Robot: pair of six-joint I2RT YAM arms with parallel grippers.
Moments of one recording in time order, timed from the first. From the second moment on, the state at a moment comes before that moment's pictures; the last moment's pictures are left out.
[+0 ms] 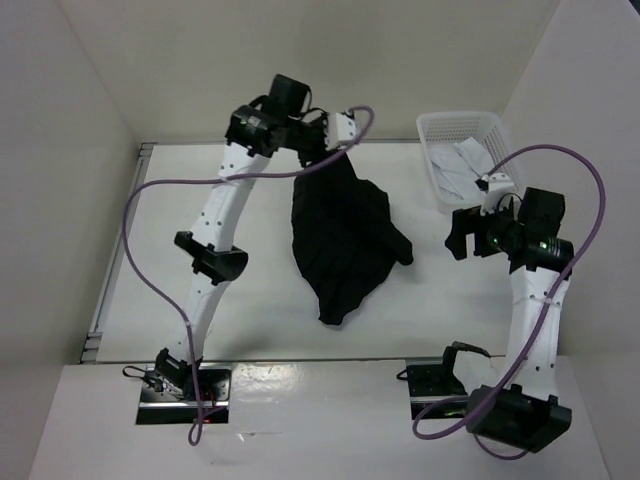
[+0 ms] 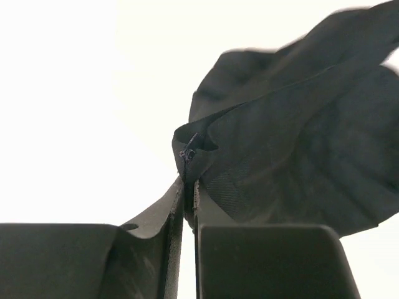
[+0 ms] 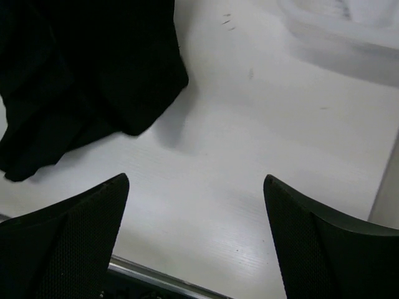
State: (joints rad) left arm -0.55 2.43 3.08 -1.36 0.44 0.92; right arm -0.37 0.95 1.14 -0.95 -0.50 -0.41
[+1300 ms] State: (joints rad) left arm -0.04 1.84 1.50 -1.00 0.82 0.80; right arm 0.23 2.13 1.69 -0.57 -0.54 -0.25
